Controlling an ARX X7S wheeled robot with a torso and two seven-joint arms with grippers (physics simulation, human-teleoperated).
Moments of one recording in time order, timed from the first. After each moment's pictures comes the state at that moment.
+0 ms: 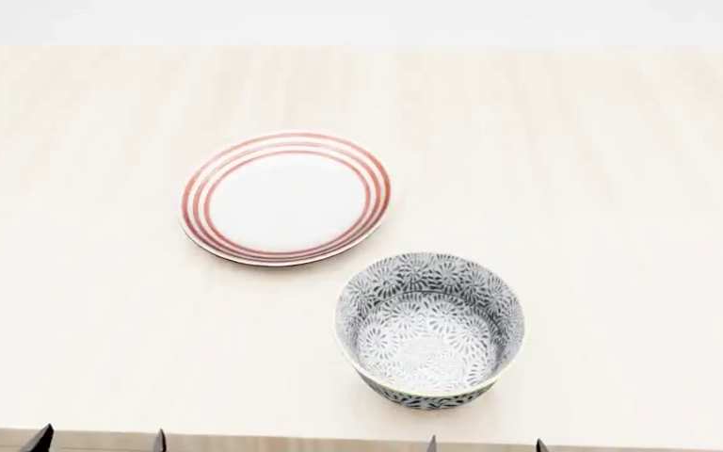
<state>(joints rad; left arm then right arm) 0.00 -0.05 0.07 0.00 -0.04 -0.01 -0.06 0.00 0.05 -0.06 0.01 0.05 0.00 0.06</state>
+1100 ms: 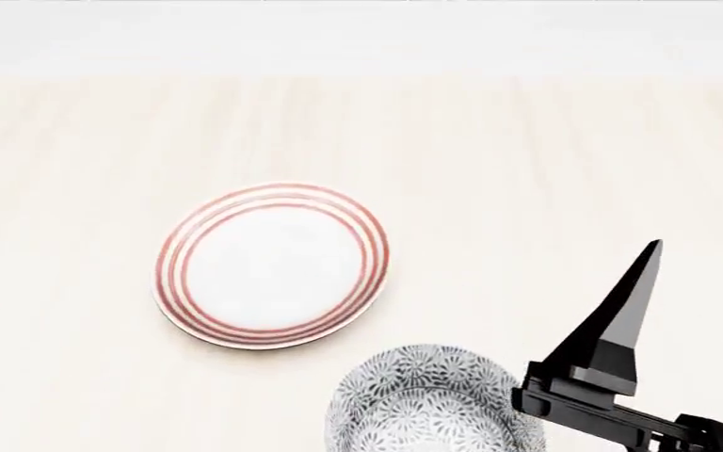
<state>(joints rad) -0.06 -0.14 -0.11 0.52 -0.06 0.00 -0.30 0.08 0.11 0.08 -0.44 0.26 -0.18 0.23</state>
